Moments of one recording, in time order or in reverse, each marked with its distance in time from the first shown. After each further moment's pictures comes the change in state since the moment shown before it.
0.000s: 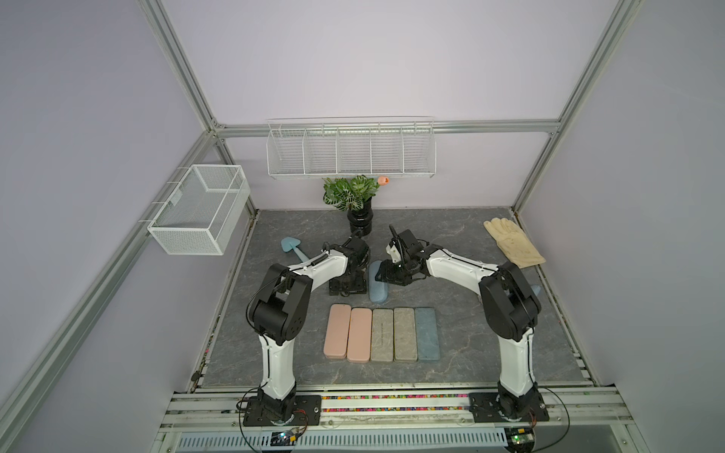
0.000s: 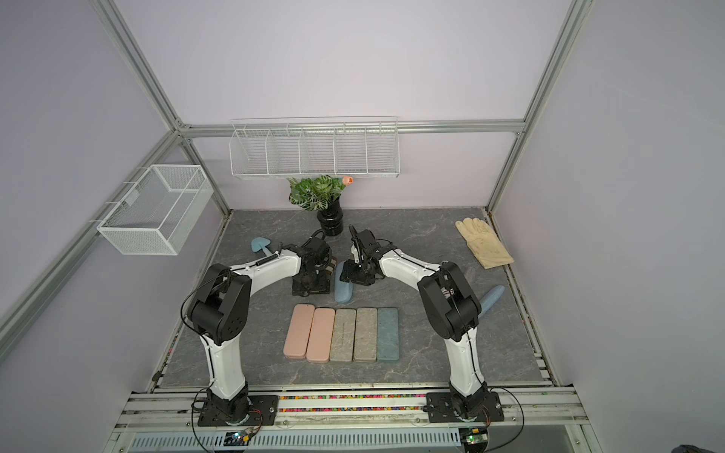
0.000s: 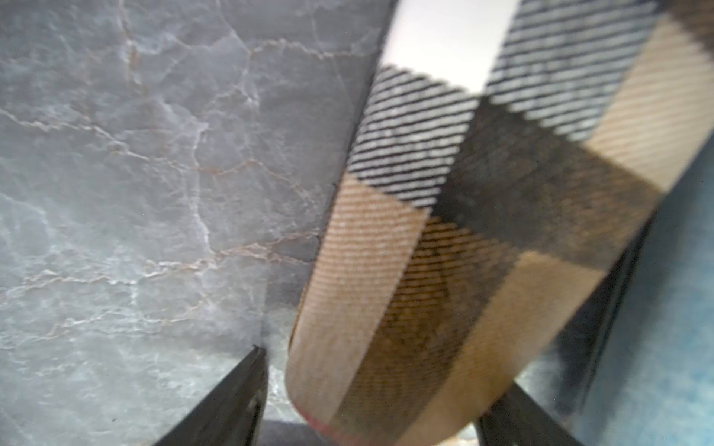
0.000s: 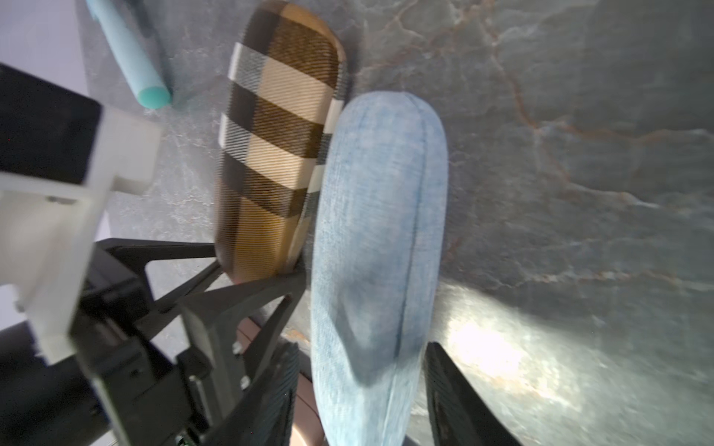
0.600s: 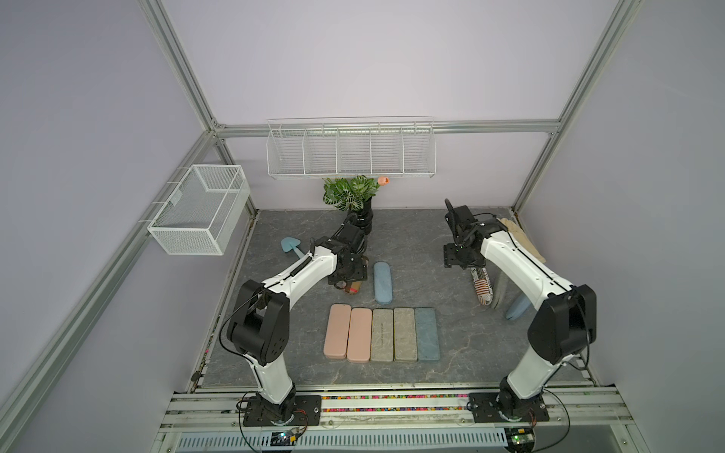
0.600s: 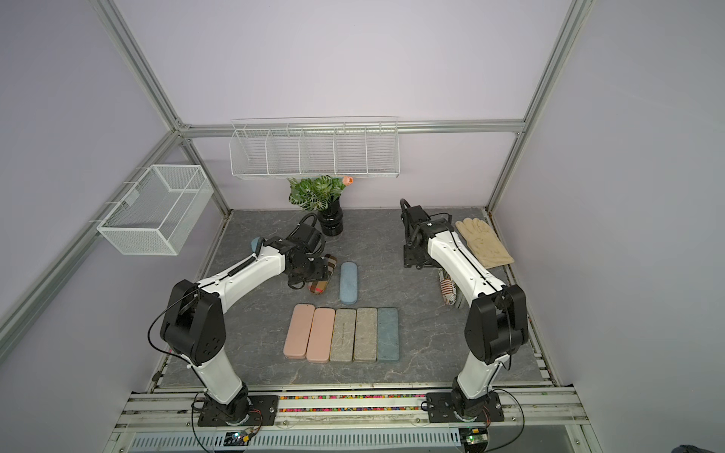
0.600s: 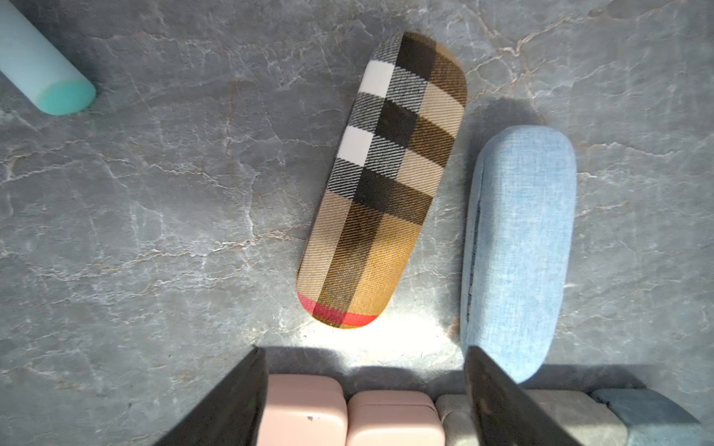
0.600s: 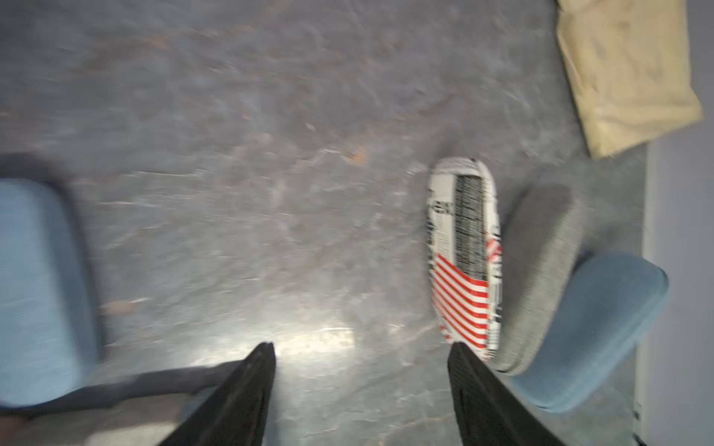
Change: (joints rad) left arm 0.000 -0.202 0.028 -0.019 0.023 -0.019; right arm -0.322 -0.297 0.034 -0.609 0.599 -0.264
